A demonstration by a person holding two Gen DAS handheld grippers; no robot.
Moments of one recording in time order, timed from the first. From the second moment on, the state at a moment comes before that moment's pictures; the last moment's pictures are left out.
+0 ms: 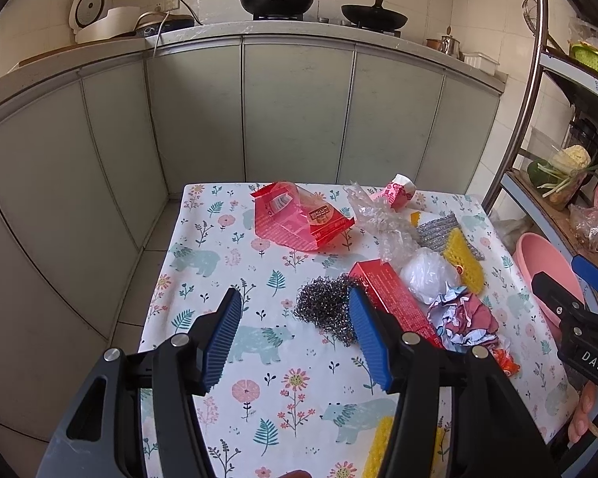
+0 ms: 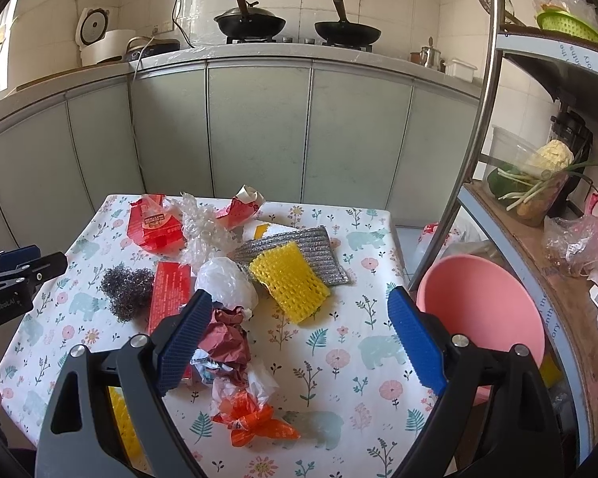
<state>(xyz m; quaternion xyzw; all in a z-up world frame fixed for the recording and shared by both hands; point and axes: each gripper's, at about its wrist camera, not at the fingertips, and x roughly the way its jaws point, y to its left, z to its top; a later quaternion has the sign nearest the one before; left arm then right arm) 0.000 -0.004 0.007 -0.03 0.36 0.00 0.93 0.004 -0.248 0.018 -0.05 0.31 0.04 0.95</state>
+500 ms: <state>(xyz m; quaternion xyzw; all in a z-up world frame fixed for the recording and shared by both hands) 0.000 -0.003 0.005 -0.03 0.37 0.00 0.93 0.002 -0.248 0.016 -0.04 0.31 0.04 0.95</state>
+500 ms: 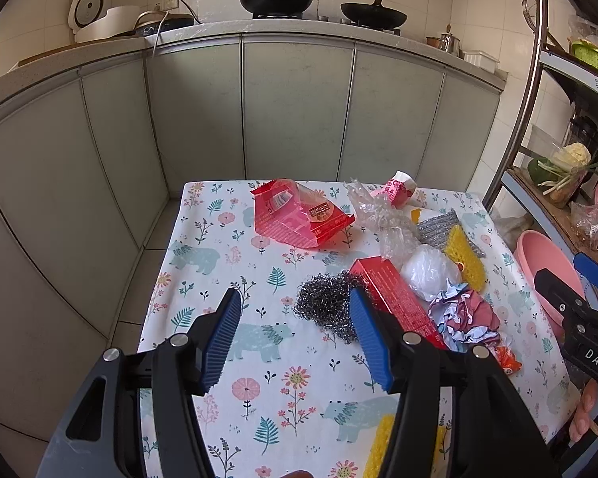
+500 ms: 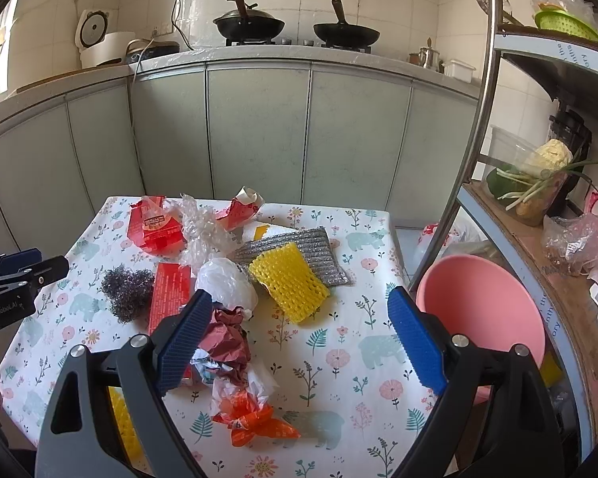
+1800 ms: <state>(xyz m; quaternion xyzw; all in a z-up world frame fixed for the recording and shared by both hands) 0.000 -0.010 -0.001 -0.02 0.37 0.00 0.93 0.001 -0.250 0.015 -0.04 0.31 0.04 0.95</state>
